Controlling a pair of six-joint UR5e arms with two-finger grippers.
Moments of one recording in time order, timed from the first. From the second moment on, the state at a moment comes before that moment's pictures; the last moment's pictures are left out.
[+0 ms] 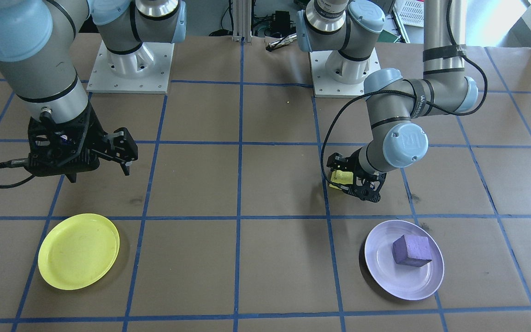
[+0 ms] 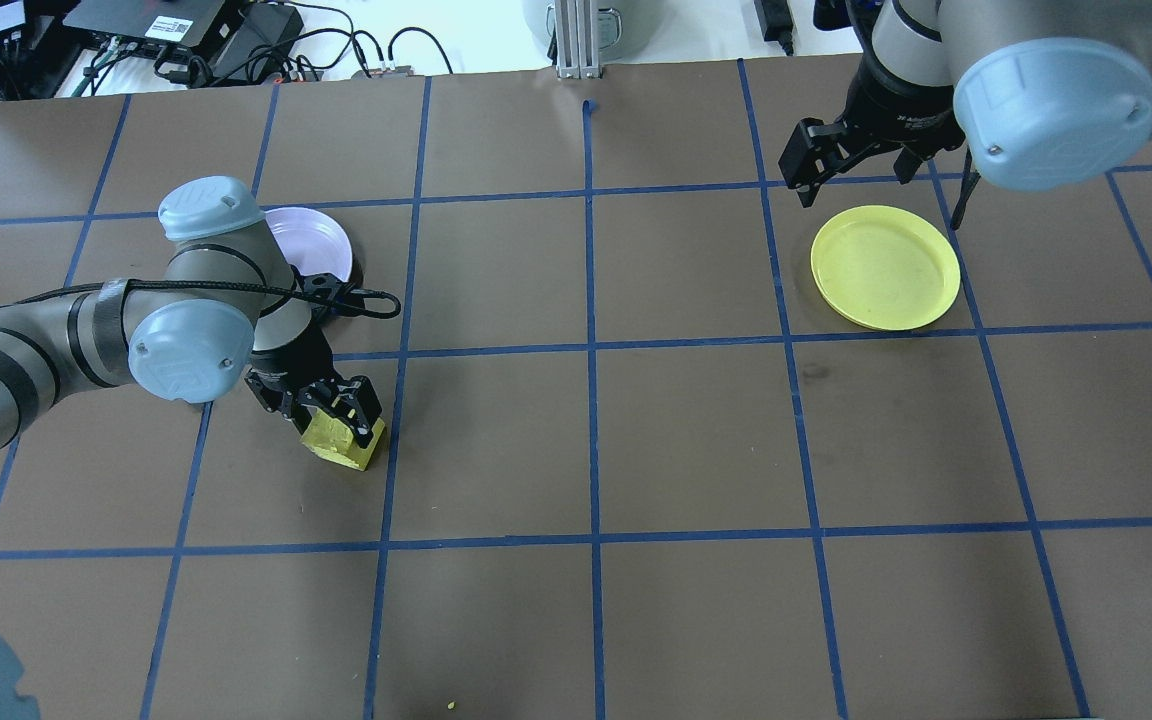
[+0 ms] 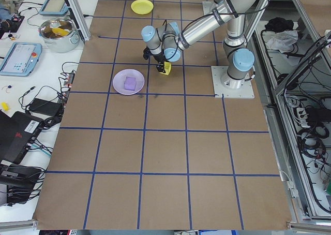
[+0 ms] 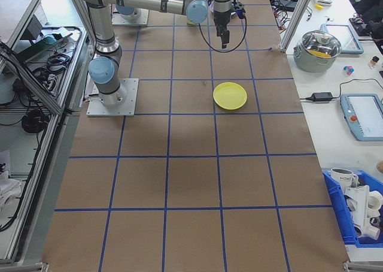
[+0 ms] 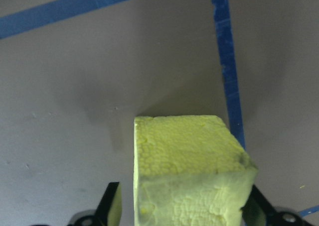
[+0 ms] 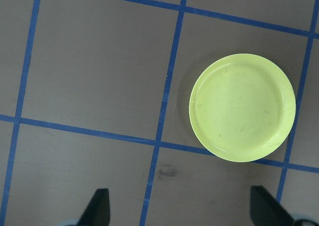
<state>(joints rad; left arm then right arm) -1.44 -1.85 -2.00 -1.20 1.57 0.40 1.56 -1.44 1.60 -1.84 -1.60 -0.20</state>
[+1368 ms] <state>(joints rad) -1.90 -1.93 -1.64 -1.42 1.32 -0.37 1.56 -1.44 1.60 -1.85 -1.61 -0.25</state>
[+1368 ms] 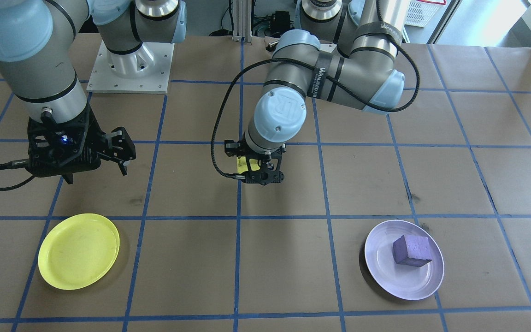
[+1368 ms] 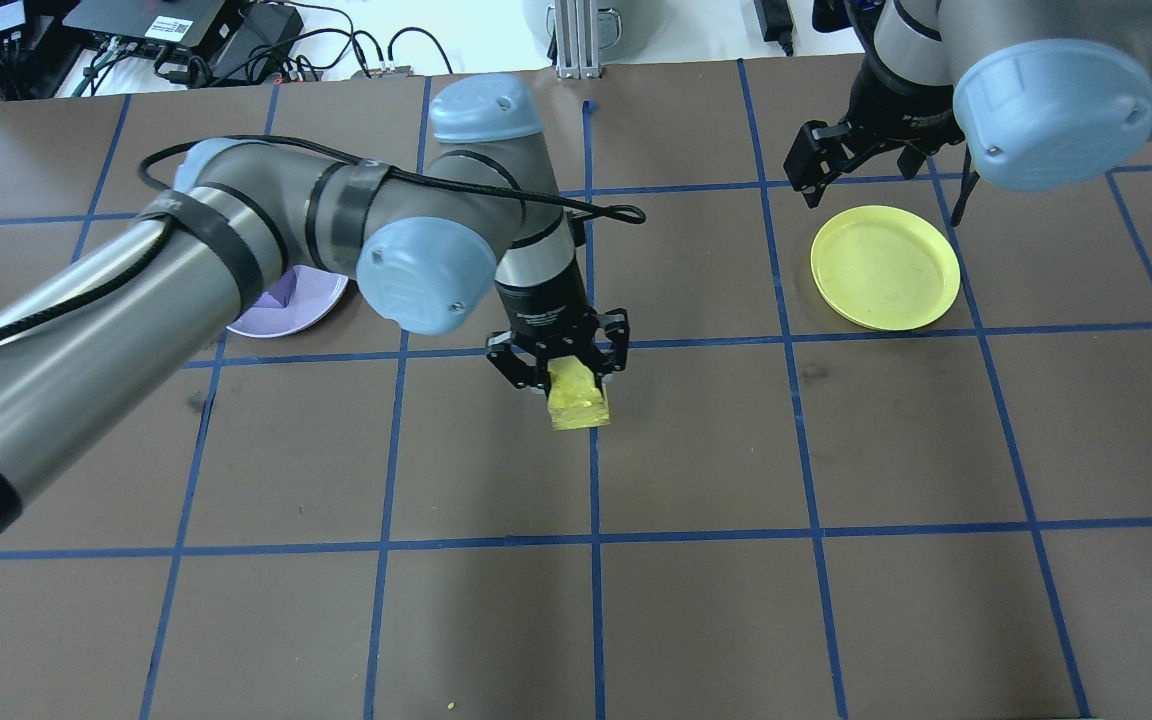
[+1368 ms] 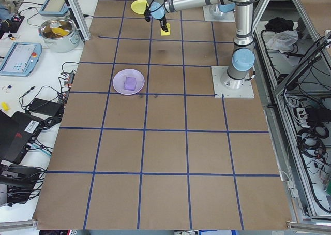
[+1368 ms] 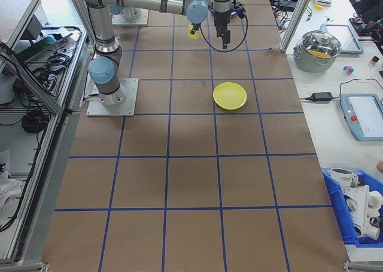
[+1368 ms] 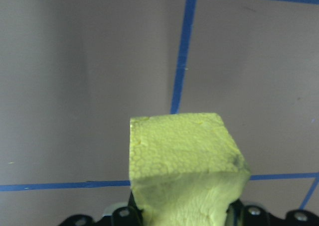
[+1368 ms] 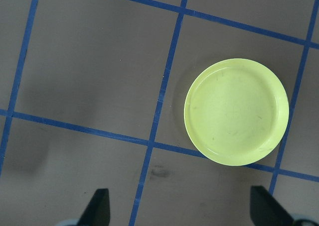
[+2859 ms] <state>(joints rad) -2.04 -2.05 -1.71 -1.09 1.35 -0.39 1.55 -1.43 1.60 -1.85 -1.61 -0.25</state>
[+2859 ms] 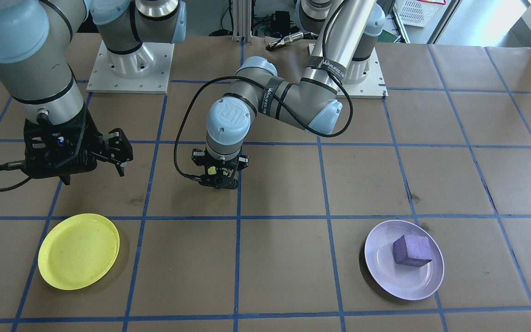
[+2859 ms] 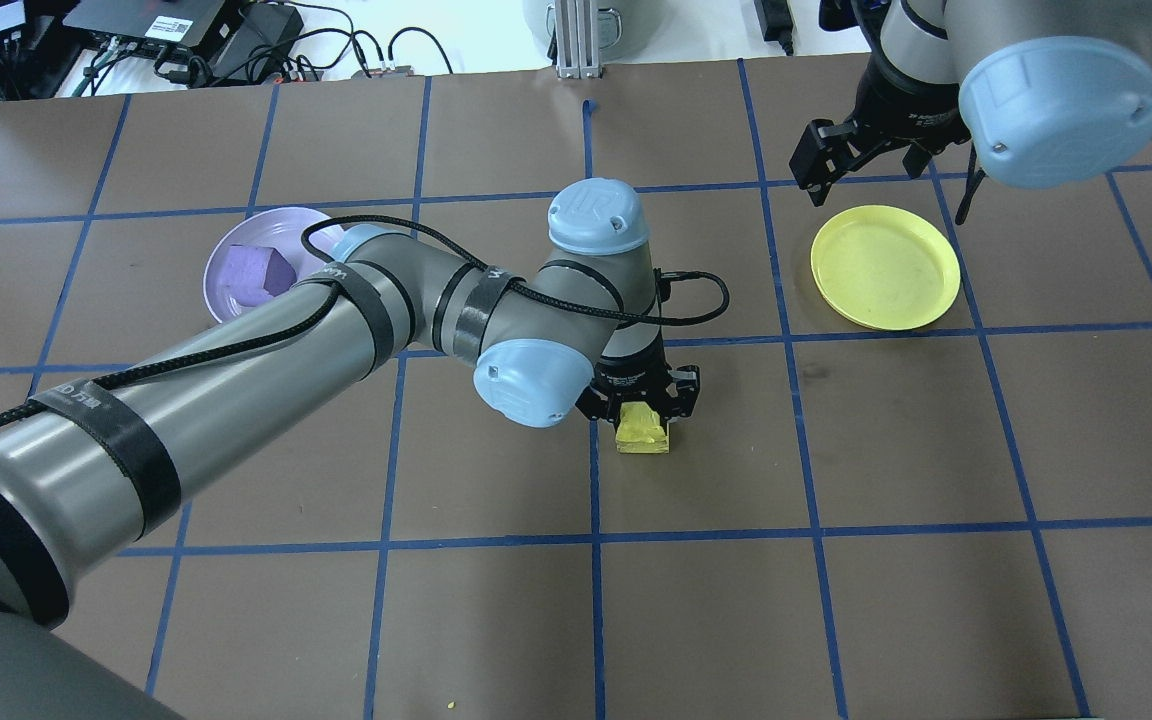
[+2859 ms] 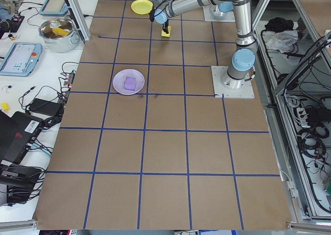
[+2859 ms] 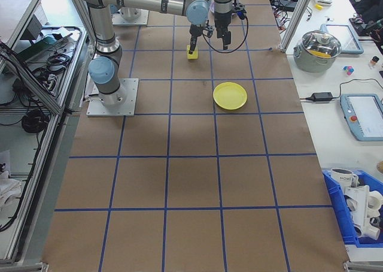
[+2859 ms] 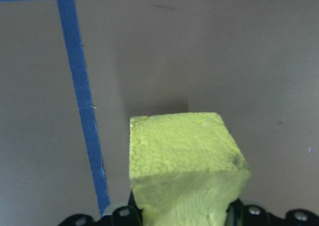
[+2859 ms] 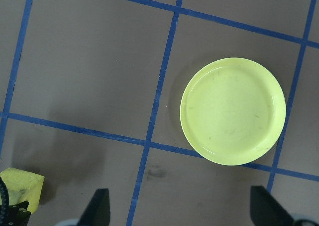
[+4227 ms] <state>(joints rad) -1.83 -1.88 -1.68 -1.26 1.39 -0.30 1.54 -1.43 1.60 -1.87 -1.60 -0.24</state>
